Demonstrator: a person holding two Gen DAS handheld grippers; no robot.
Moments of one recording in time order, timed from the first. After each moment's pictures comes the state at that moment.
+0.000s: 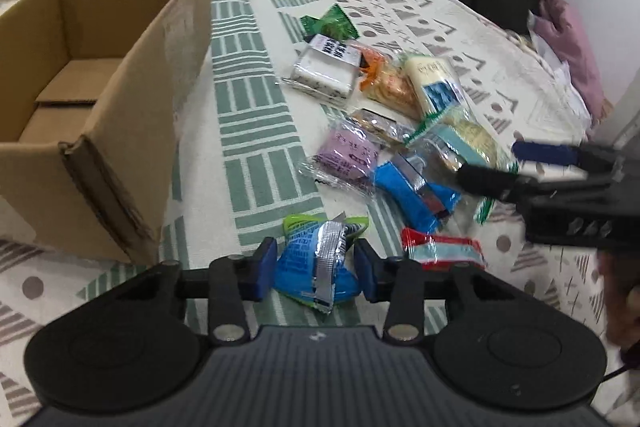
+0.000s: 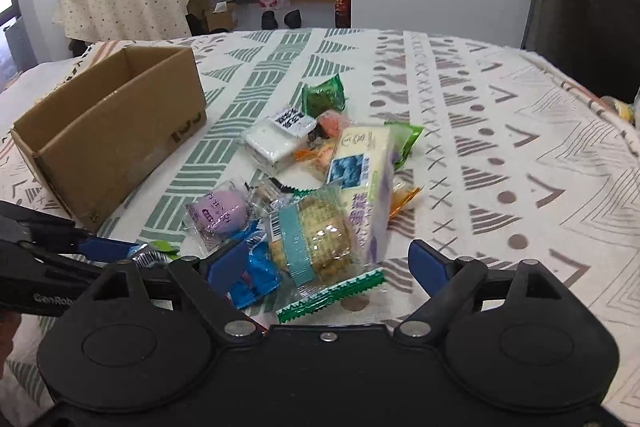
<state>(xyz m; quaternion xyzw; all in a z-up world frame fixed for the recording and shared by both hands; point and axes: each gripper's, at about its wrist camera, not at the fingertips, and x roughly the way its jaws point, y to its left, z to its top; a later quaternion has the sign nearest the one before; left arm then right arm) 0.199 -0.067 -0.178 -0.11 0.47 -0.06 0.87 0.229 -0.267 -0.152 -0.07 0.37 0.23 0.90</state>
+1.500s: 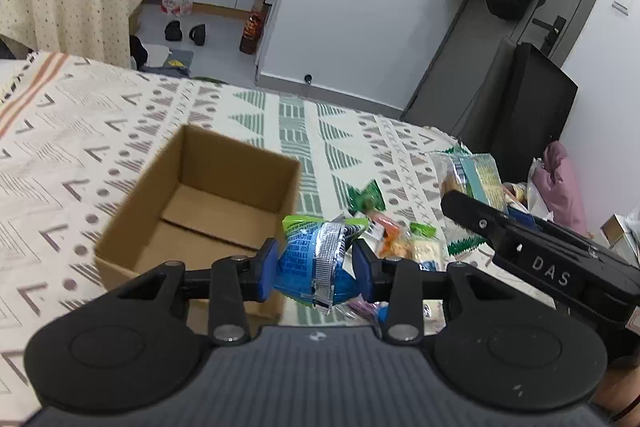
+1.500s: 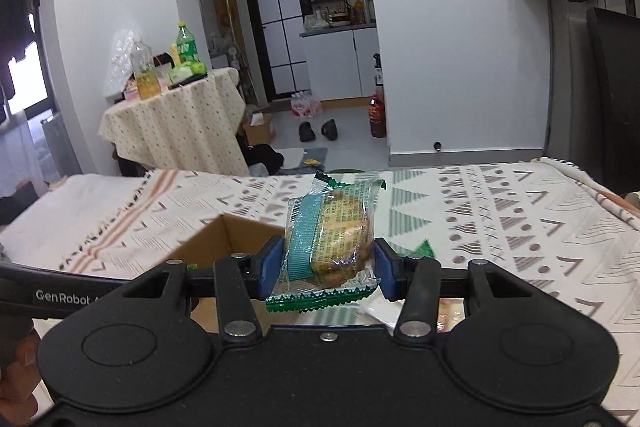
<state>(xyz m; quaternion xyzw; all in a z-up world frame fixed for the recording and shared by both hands) 0.156 0.005 -0.025 -0.17 0.35 0.02 0.92 0.208 -0.205 -0.028 0.03 0.24 0.28 0.93</state>
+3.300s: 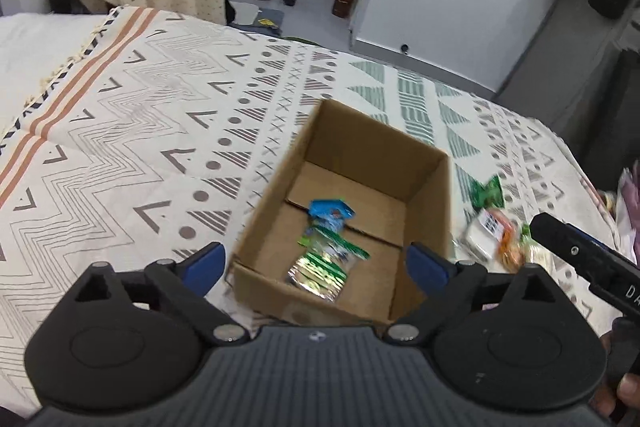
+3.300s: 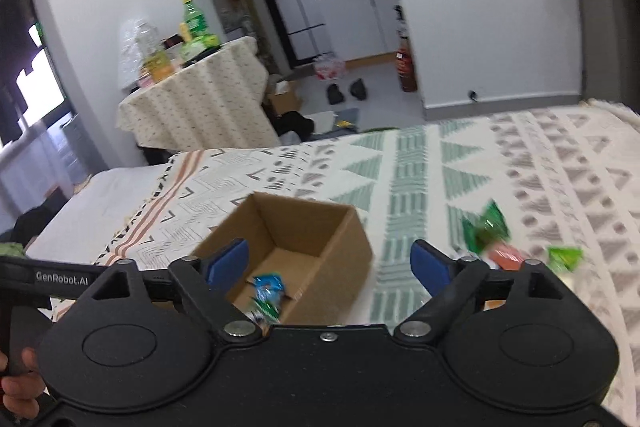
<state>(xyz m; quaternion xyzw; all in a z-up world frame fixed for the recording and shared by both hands) 0.169 0.076 -0.045 -0.18 0.42 0.13 0.88 0.227 -0.181 -0.054 0.08 0.31 0.29 0.90</state>
